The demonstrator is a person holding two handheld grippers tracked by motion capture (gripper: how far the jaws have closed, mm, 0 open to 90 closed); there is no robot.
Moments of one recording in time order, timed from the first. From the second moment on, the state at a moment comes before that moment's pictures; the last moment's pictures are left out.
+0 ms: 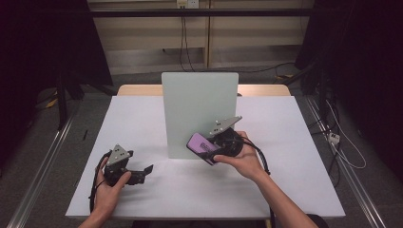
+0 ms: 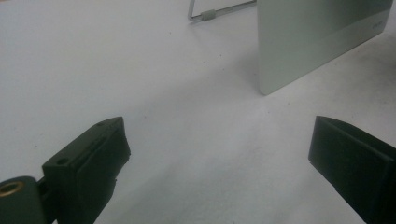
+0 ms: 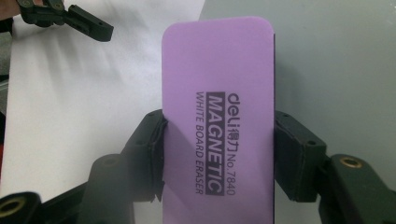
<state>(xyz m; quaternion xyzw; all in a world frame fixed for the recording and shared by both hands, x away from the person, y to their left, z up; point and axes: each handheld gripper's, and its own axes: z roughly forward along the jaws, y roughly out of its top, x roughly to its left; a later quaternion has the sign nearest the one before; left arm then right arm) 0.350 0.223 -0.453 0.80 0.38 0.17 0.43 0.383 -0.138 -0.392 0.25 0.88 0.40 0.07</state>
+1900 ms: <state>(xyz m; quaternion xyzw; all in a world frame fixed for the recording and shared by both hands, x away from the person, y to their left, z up) 0.346 0.224 -0.448 0.80 0.38 0.18 0.44 0.349 -0.134 -0.417 0.21 0.92 0.34 -0.03</state>
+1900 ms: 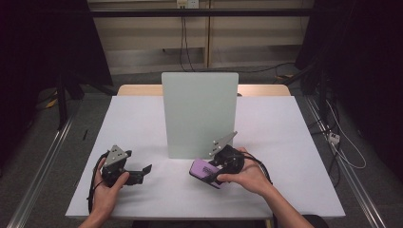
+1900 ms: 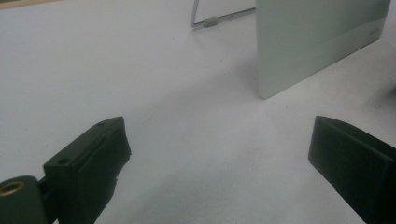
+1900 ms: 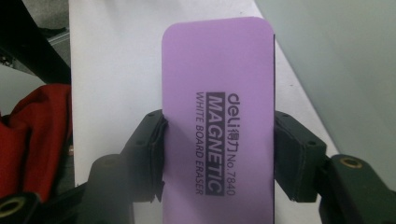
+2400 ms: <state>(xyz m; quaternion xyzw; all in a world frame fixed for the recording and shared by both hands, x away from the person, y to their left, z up) 0.347 0.225 -0.448 0.80 0.38 0.18 0.44 0.348 -0.121 -0.430 0.19 0.93 0.30 -0.03</state>
